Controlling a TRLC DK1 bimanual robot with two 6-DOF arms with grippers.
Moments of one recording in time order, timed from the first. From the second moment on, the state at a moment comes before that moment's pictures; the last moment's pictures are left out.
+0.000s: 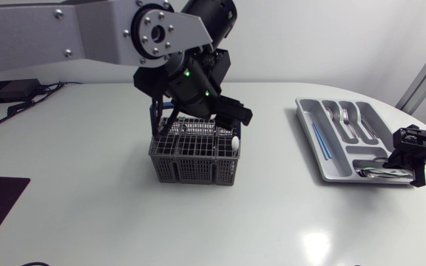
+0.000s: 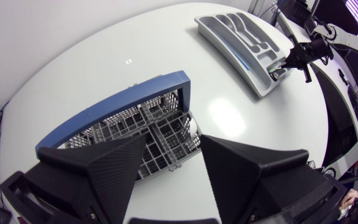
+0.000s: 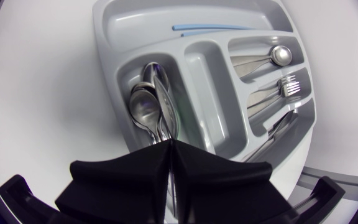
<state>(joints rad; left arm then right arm) -0.76 1.79 1.62 -0.77 -0.09 -0.16 -0.62 1.98 1.32 -0.71 -0.27 -1.77</state>
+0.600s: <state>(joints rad) -0.80 1.84 1.61 -0.73 -0.04 -0.18 -0.62 1.91 1.25 -0.67 -0.18 -1.78</state>
